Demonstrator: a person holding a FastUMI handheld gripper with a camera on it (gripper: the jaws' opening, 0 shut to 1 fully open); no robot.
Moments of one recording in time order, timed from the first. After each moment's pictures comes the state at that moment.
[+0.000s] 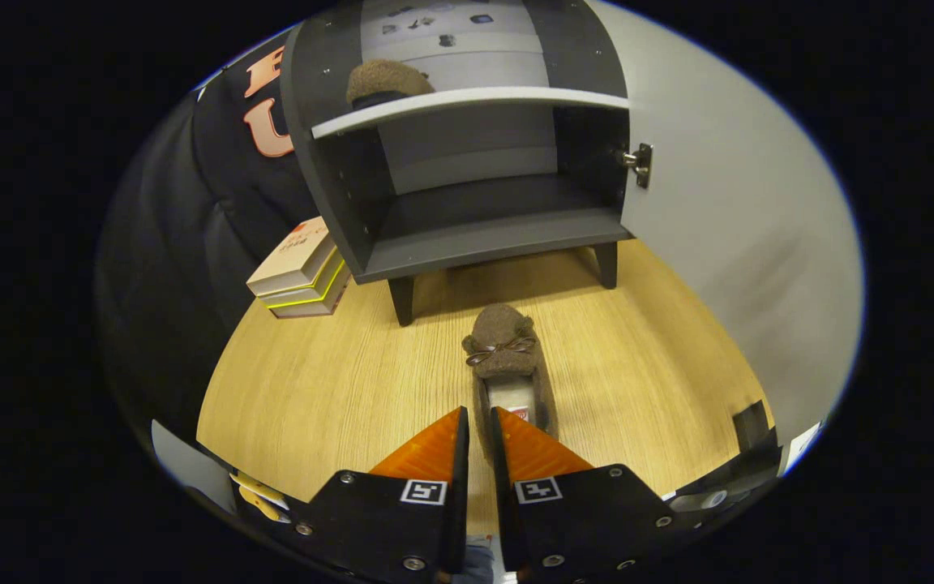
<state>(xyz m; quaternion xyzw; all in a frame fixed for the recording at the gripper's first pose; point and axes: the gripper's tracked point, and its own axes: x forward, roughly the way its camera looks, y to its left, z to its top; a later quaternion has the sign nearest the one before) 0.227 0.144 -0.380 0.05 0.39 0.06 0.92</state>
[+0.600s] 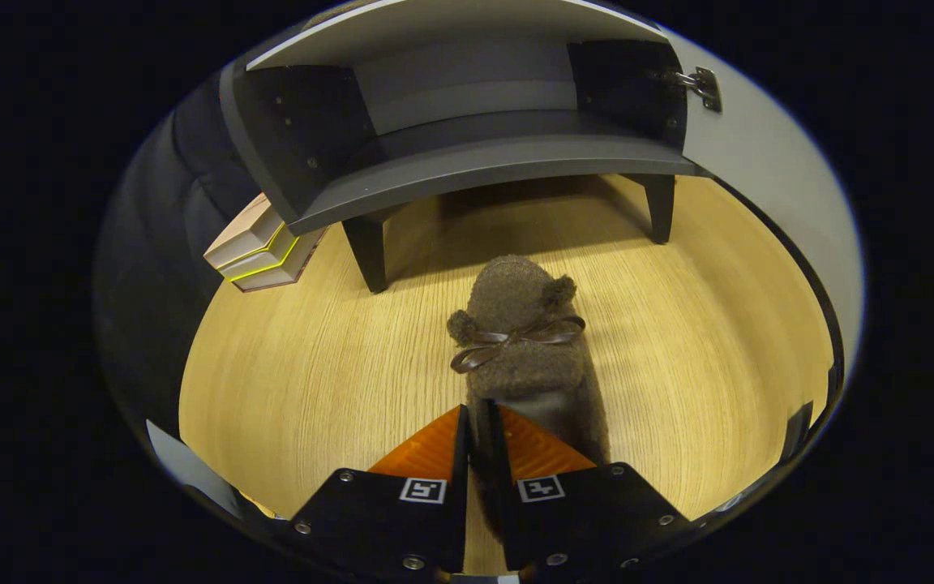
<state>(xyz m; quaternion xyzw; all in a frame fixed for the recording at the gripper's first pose) 0.286 0.159 -0.464 0.05 0.45 0.08 0.89</state>
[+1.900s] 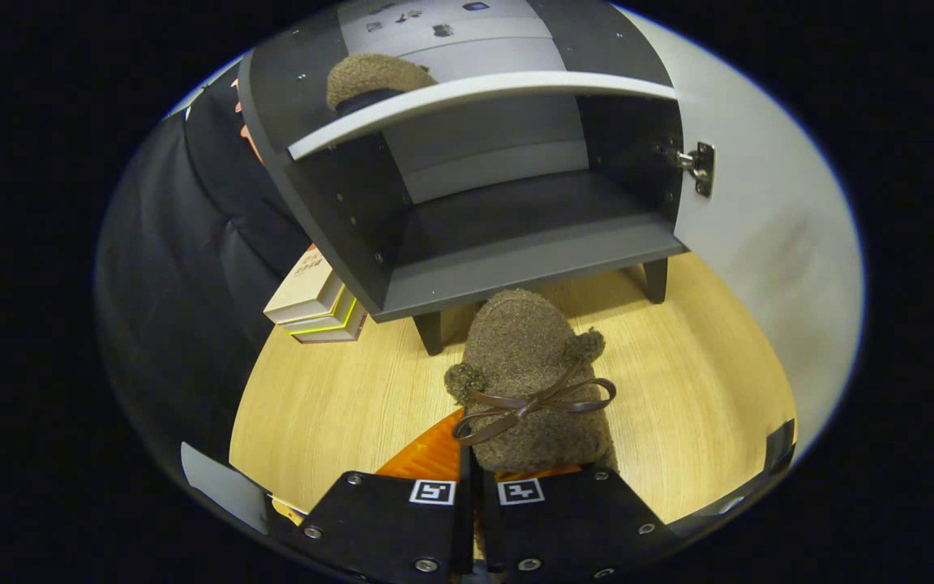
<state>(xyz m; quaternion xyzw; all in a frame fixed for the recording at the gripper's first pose) 0.279 0.153 -0.328 0.08 0.38 0.10 0.92</state>
